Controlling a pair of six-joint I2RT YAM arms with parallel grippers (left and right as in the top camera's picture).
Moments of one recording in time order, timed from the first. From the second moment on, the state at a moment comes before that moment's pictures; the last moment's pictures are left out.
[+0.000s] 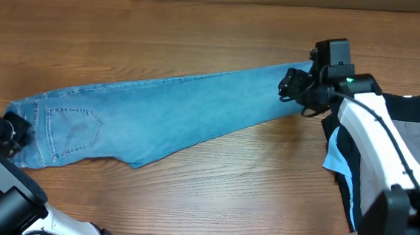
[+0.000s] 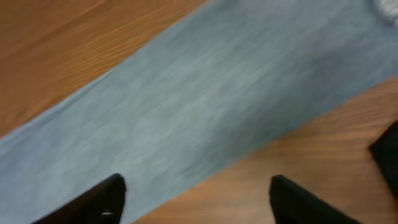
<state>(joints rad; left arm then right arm) 0.80 1.86 1.33 -0.92 0.14 -0.25 0.11 1.70 1.32 -0.73 -0.14 0.45</state>
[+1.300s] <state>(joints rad) 0.34 1.41 1.46 -1.24 0.29 0.05 -0.30 2.06 1.33 -0.41 -0.47 0.17</state>
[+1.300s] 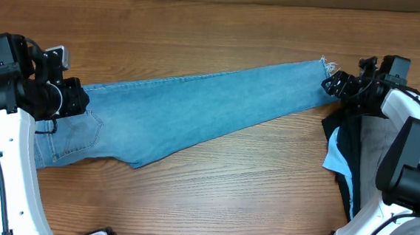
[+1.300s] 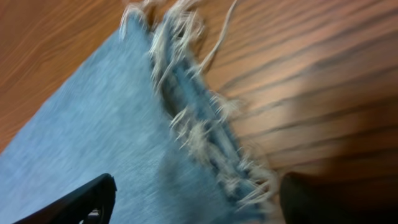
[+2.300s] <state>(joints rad) 0.34 1.41 1.46 -1.25 0.28 0.03 -0.25 2.06 1.33 -0.47 -0.52 0.23</state>
